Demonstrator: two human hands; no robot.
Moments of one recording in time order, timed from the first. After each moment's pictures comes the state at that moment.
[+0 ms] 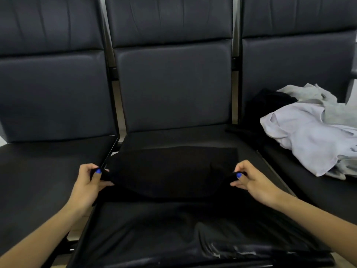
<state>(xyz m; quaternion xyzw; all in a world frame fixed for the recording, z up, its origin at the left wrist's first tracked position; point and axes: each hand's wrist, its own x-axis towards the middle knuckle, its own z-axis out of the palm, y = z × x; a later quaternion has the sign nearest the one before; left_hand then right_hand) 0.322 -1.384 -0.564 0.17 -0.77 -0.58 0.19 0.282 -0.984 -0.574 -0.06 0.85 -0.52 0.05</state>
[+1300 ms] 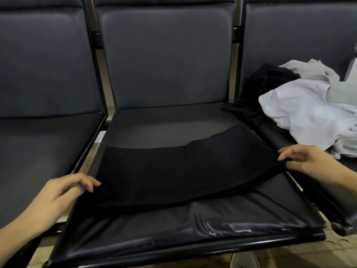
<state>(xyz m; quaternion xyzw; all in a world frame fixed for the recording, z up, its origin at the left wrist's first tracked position) 0.379 -1.408 -0.569 -0.06 -0.89 -0.45 0.07 0.285 -0.864 -0.558 -0.07 0.91 -0.41 0.02</state>
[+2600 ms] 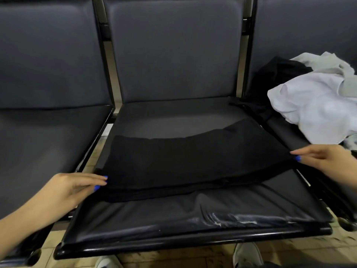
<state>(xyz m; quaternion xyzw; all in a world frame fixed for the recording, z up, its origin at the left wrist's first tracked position) 0.389 -1.424 -0.570 -0.12 -0.96 -0.25 0.05 0.308 -0.864 -0.551 0.00 0.92 -0.40 0.00</state>
